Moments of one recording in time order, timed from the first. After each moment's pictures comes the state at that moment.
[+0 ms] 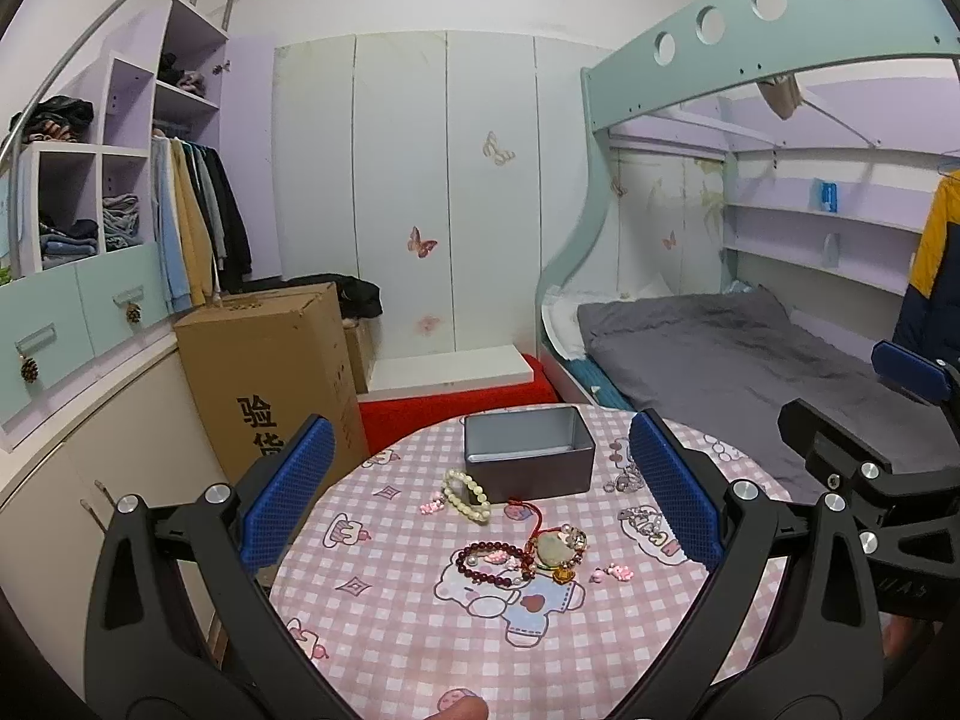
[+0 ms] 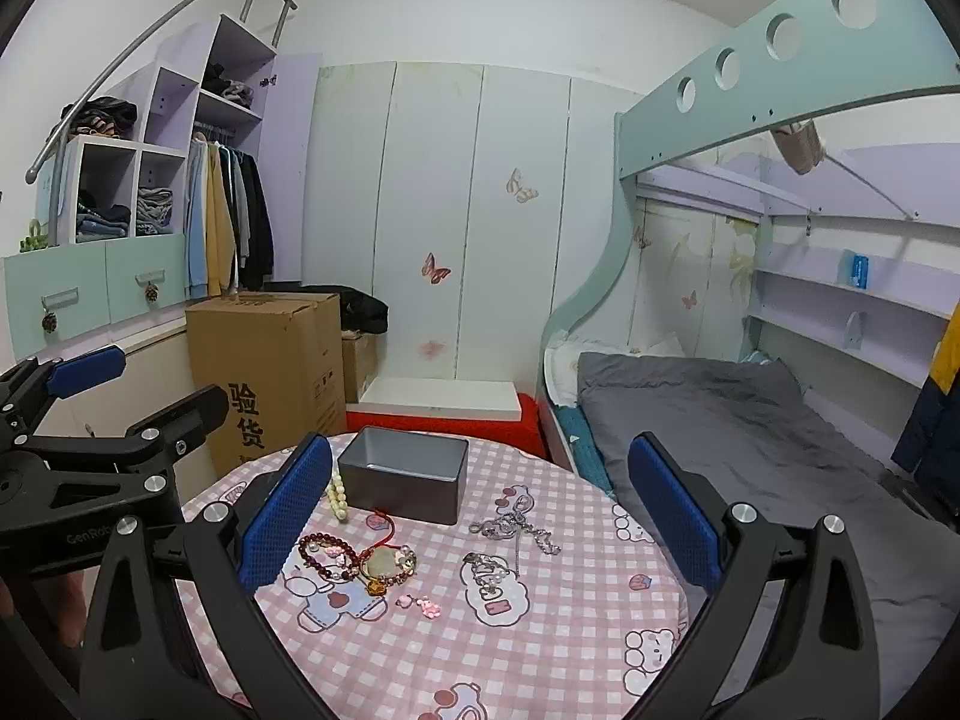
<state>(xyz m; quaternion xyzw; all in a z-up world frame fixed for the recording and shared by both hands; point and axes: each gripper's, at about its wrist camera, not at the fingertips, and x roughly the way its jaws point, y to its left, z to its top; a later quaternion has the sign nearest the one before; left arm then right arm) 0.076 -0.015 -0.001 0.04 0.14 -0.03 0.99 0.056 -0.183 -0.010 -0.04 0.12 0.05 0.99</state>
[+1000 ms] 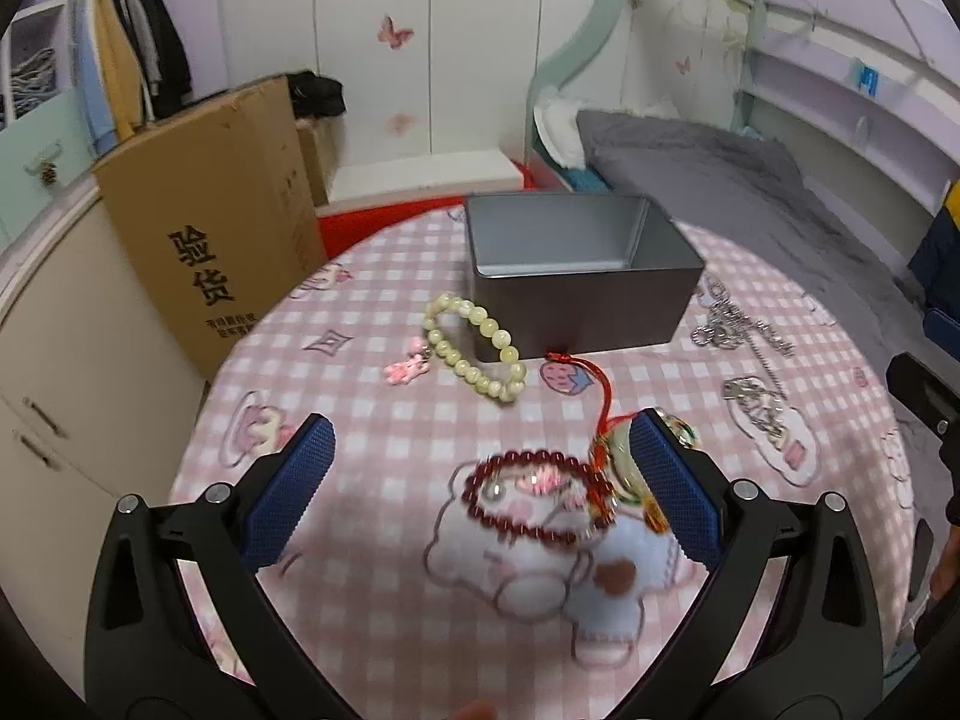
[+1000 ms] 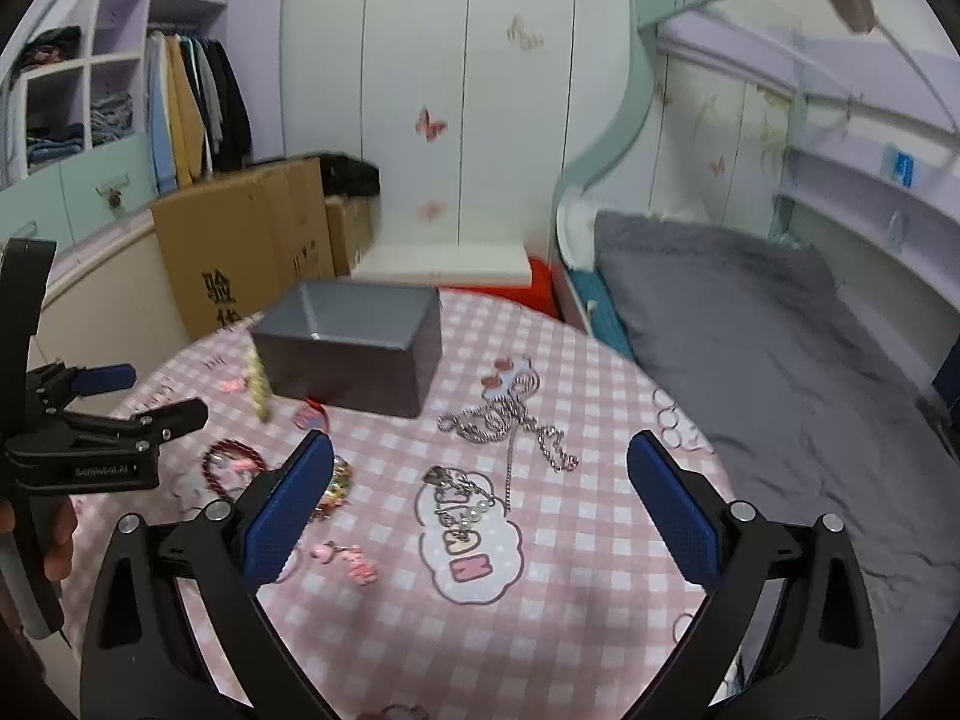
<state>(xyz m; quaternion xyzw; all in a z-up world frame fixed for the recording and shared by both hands) 0.242 0.006 -0.131 0.03 0.38 -0.06 0.92 0.177 -0.214 -0.099 -0.03 0.29 0.06 0.95</state>
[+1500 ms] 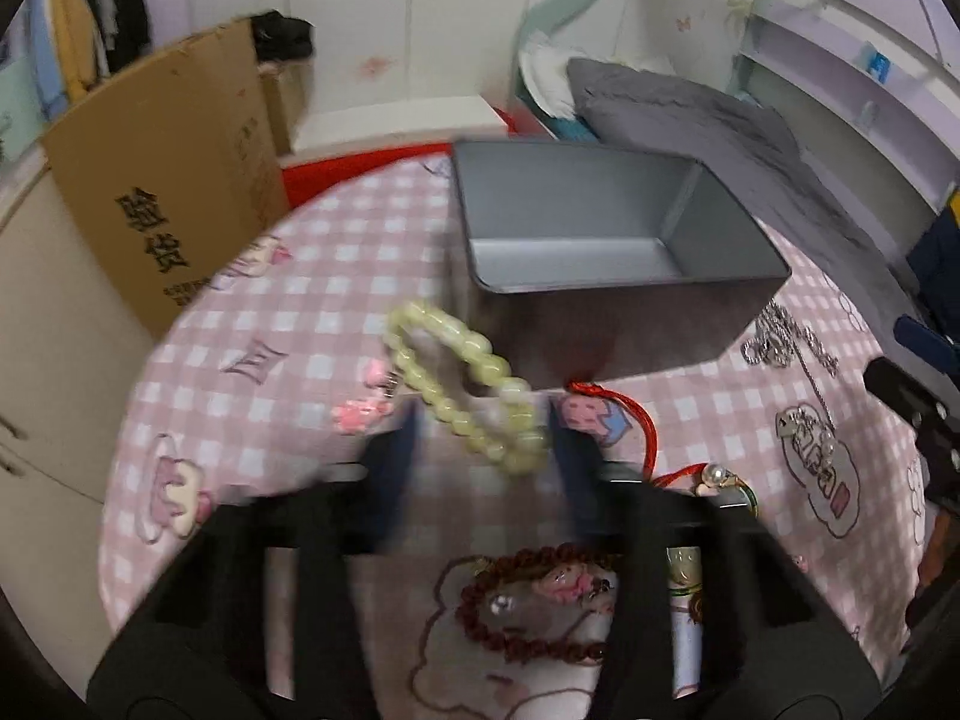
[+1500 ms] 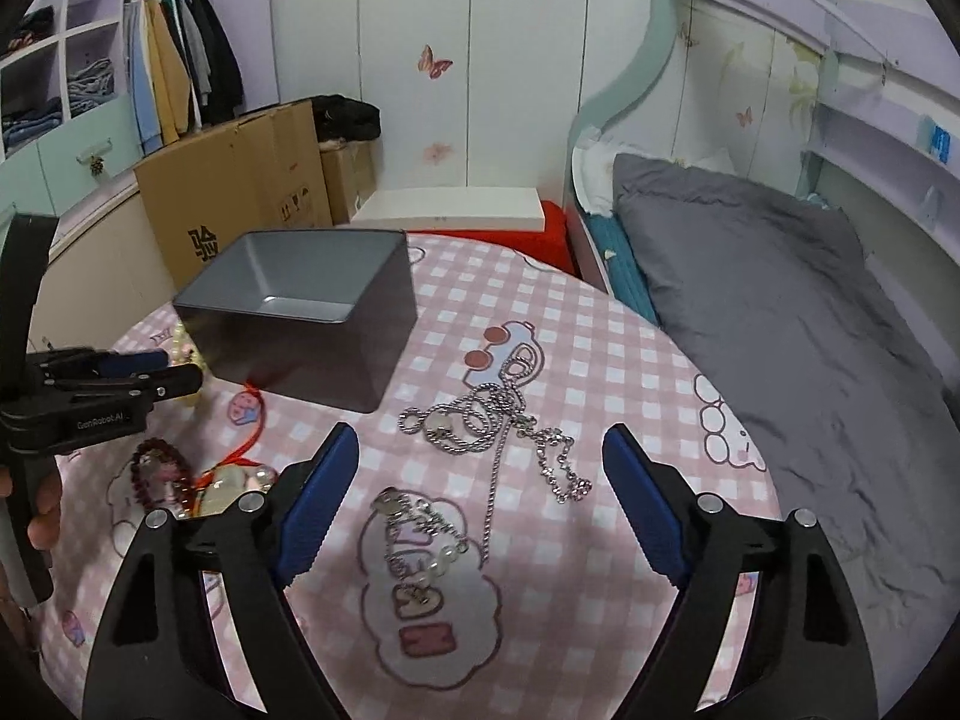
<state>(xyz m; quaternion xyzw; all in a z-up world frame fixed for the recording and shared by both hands) 0.314 0.006 -0.171 0.01 0.45 -0.10 0.89 0.245 -0.228 -0.131 -0.03 0.36 0.08 0.93</state>
